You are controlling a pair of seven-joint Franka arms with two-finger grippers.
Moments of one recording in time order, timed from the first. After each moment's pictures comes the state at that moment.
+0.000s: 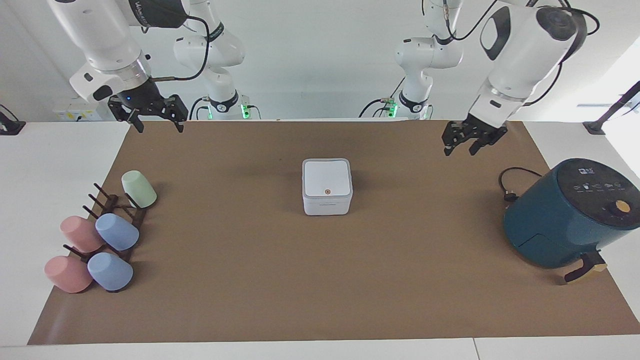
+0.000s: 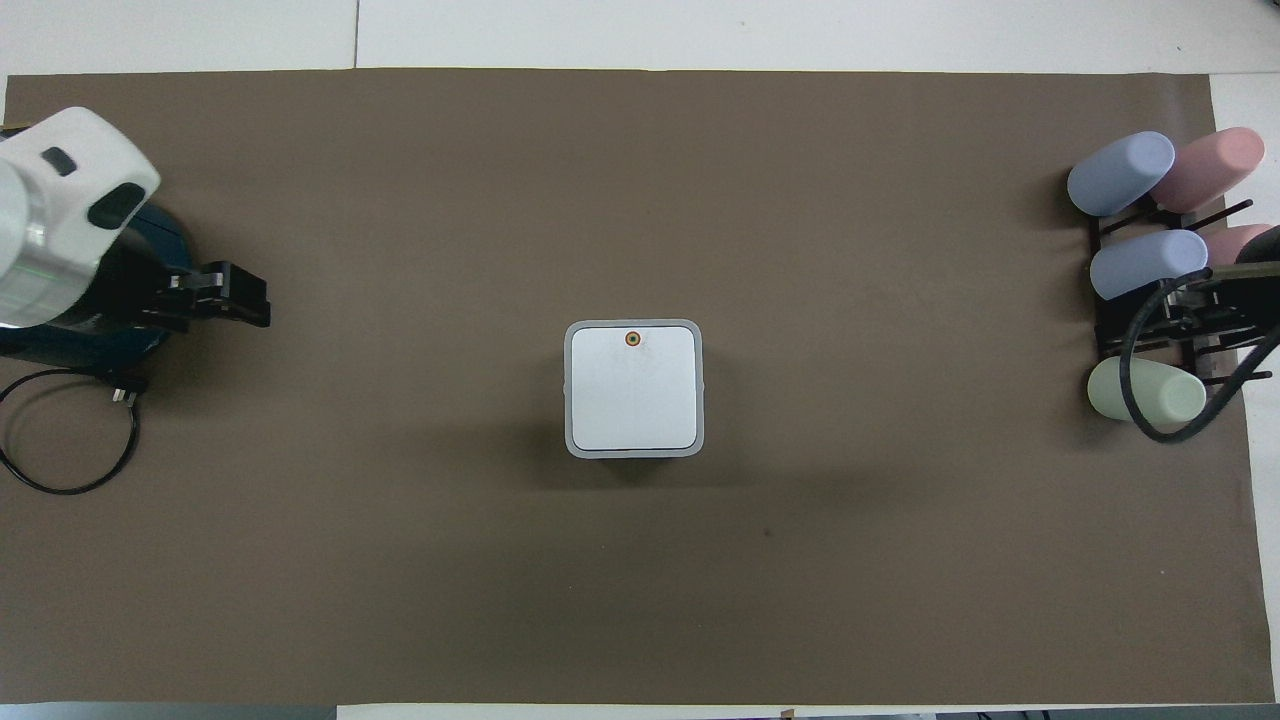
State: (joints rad) left arm -0.05 -0.03 -0.07 -1.71 -0.08 1.65 -0.06; right arm 0.01 -0.02 0.01 -1.59 -0.03 1.47 0.02
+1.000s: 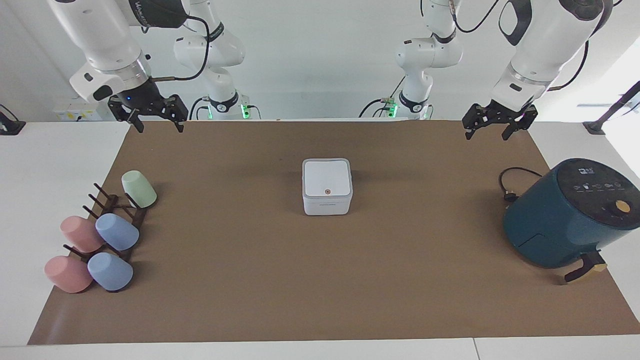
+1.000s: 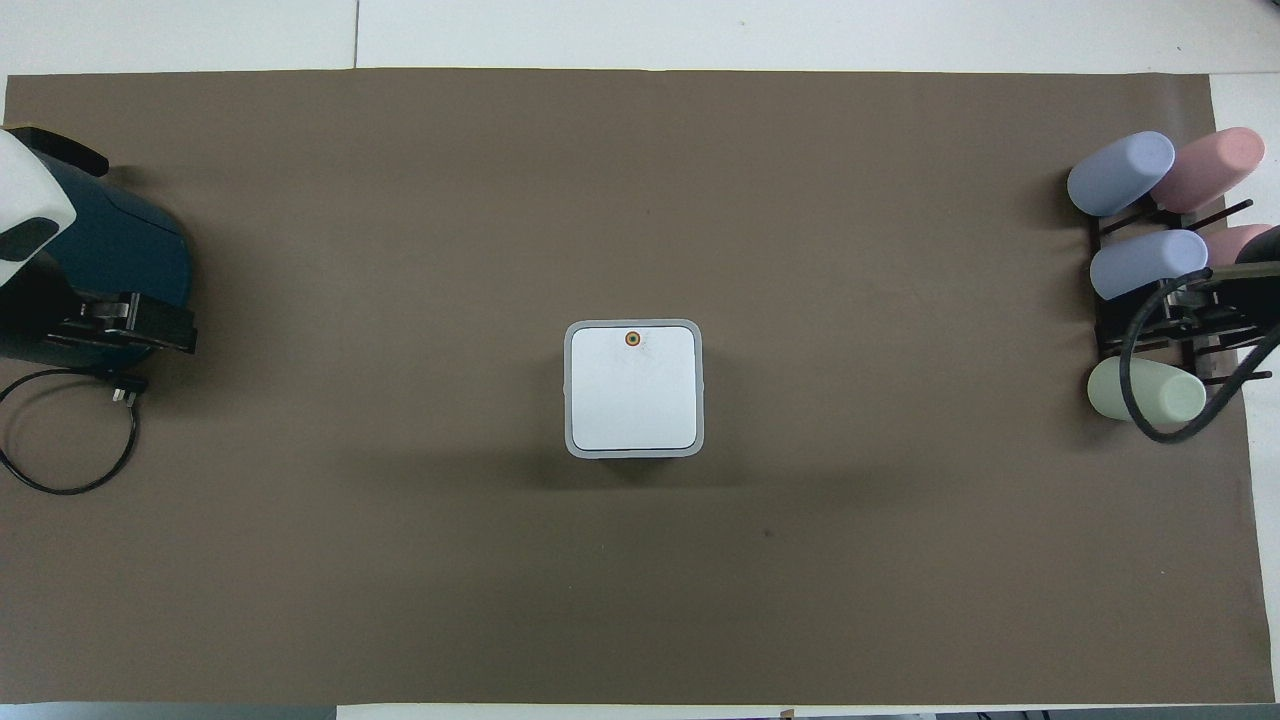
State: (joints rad) left arm -0.03 -0.06 -0.10 -1.68 0.01 1.58 0.02; right arm 0.01 -0.02 0.01 -1.59 -0.03 1.47 0.02
